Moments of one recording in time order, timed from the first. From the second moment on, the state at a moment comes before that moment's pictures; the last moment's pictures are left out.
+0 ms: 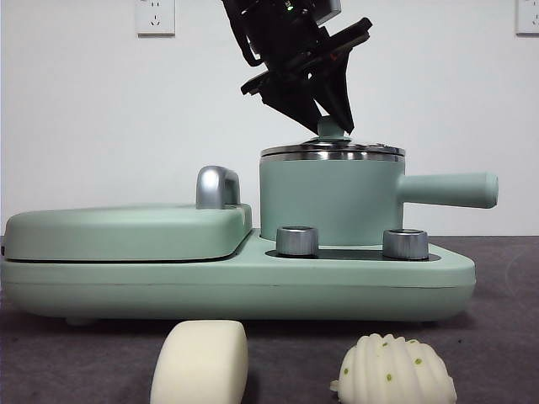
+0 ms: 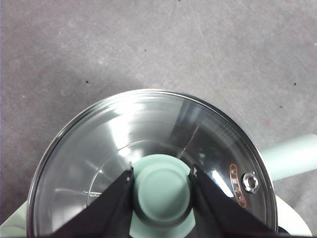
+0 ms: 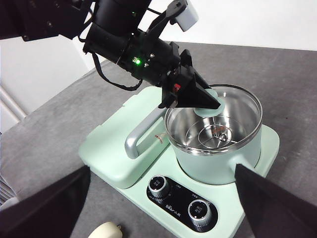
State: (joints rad) left arm -0.71 1.99 1.89 -0.68 0.15 0.08; right arm 0.06 0.59 0.94 -0.73 -0.70 0.06
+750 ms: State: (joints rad) left arm -0.69 2.01 2.20 -0.94 0.15 0.08; right arm 0.06 0.59 0.94 -0.75 -0.70 0.08
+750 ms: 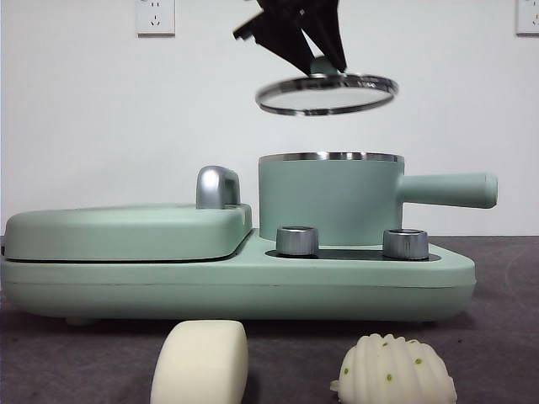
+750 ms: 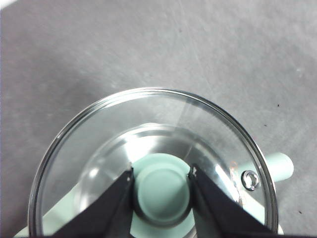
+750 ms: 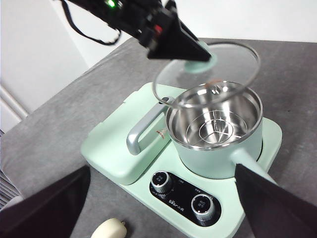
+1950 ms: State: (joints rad) left arm -0.24 2.01 2.25 -1.04 0.15 0.14; right arm 1.04 1.31 1.02 -0.67 -0.20 0.58
